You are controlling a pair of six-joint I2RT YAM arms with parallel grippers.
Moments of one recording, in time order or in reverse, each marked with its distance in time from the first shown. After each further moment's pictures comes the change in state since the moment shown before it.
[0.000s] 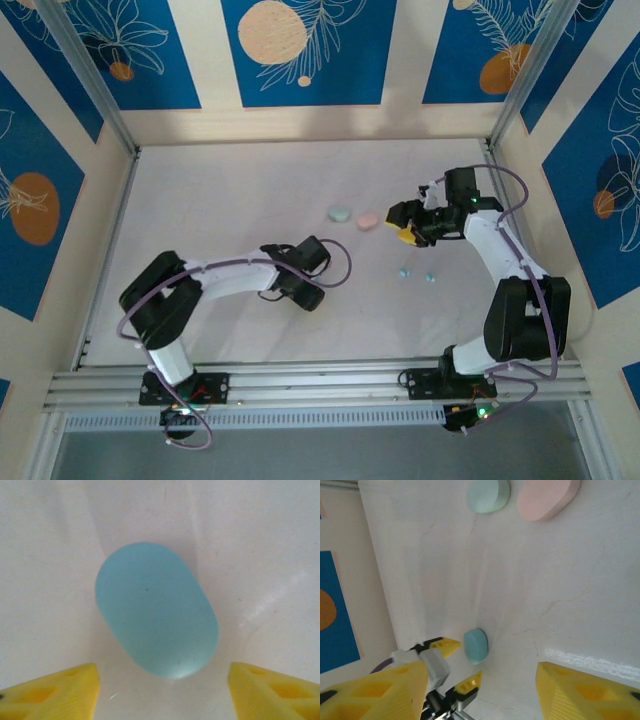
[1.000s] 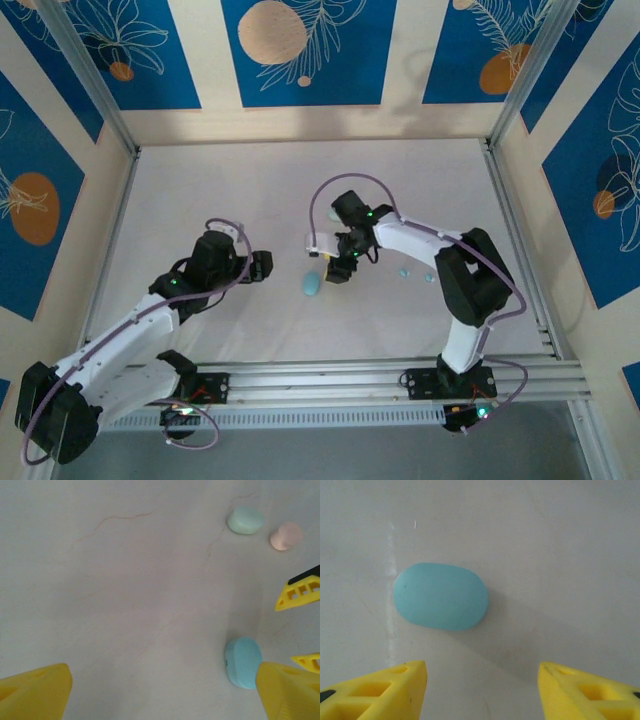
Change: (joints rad) left arm 0.350 -0.739 -0.397 0.197 -0.027 -0.303; right arm 0.604 0.346 0.109 0.092 0.348 -1.375
